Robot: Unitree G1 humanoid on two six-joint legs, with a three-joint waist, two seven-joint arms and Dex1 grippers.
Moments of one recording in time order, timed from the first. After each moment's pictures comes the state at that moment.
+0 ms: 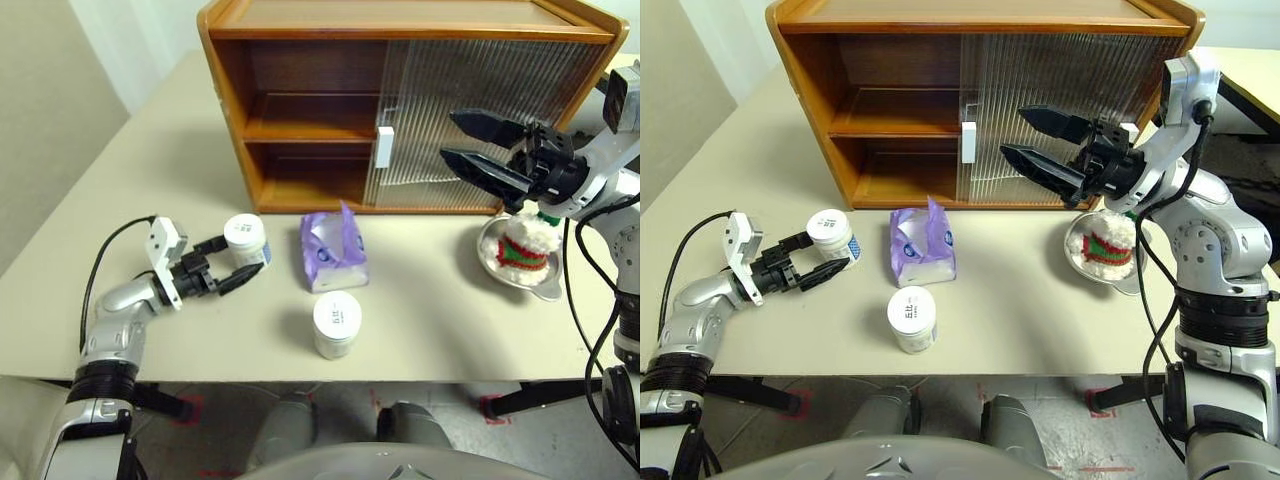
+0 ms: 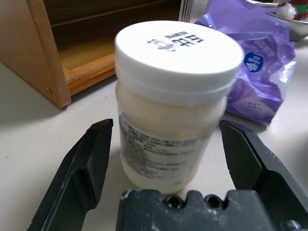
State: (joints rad) left arm -0.25 0.57 0.13 0.49 -0.38 -0.08 -1.16; right arm -0.51 -0.62 -0.23 -0.13 0.81 0.50 1.01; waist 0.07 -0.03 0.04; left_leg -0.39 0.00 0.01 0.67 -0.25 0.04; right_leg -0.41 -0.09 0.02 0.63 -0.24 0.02
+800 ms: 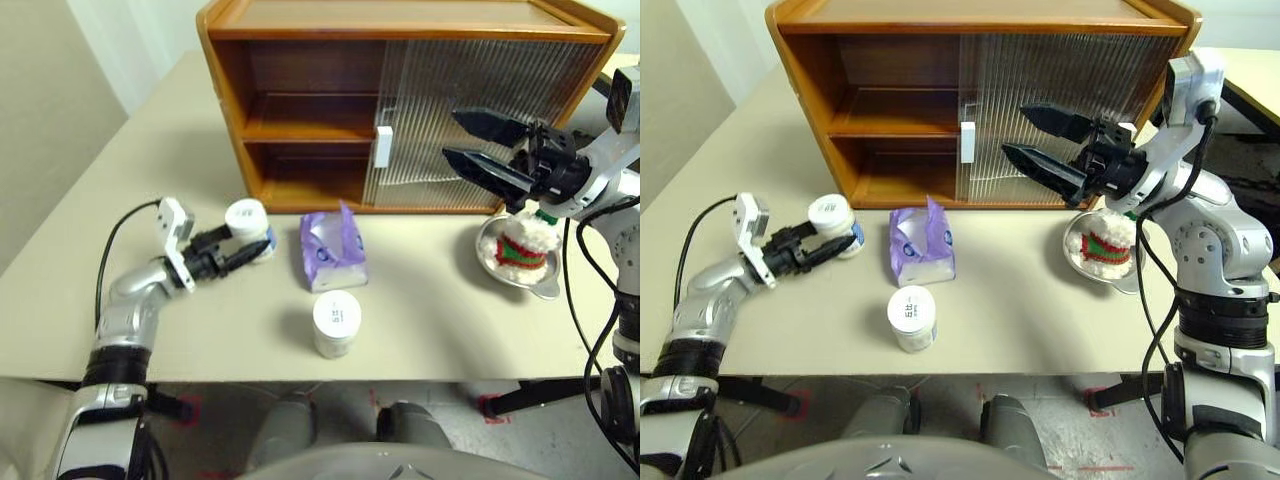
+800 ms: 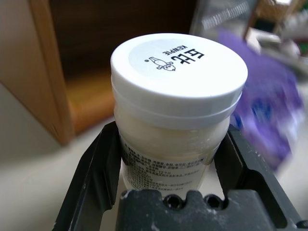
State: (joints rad) left arm -0.36 0.50 0.14 0.40 -0.41 0.09 -1.02; right arm -0.51 -0.61 -0.24 -0.13 0.81 0.50 1.01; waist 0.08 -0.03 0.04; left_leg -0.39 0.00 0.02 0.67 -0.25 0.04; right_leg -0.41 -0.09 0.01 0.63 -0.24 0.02
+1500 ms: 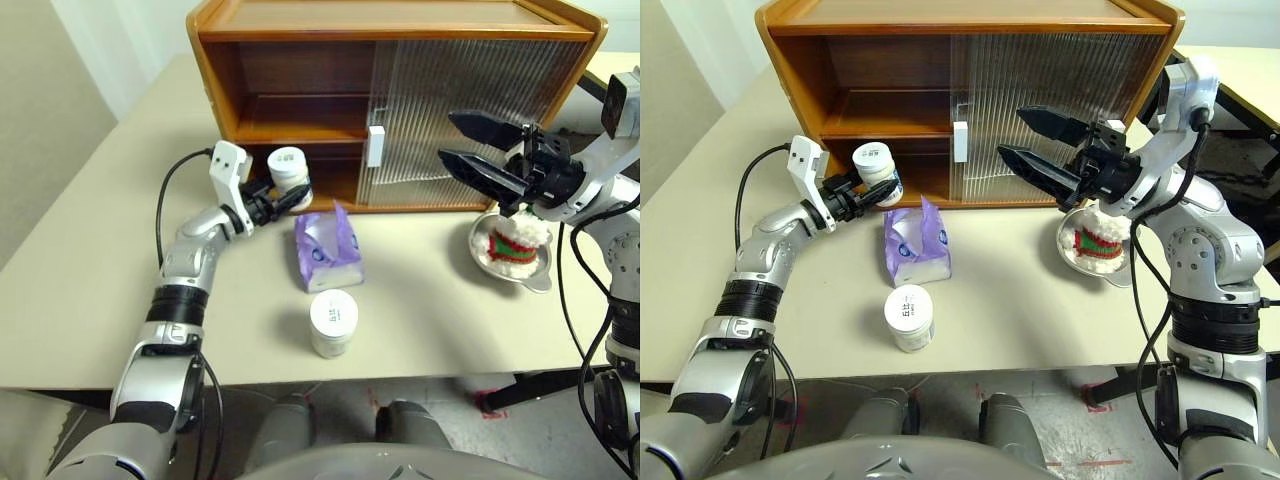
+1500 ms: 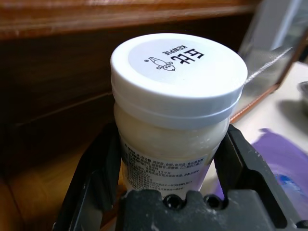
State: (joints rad) left arm -0.63 0.33 0.06 0.51 -0.27 0.19 -0.72; right arm -0.49 -0.58 -0.25 -0.16 0.80 0.50 0.98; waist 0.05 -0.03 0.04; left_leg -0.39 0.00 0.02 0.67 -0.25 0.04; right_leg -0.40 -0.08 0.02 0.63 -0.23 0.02
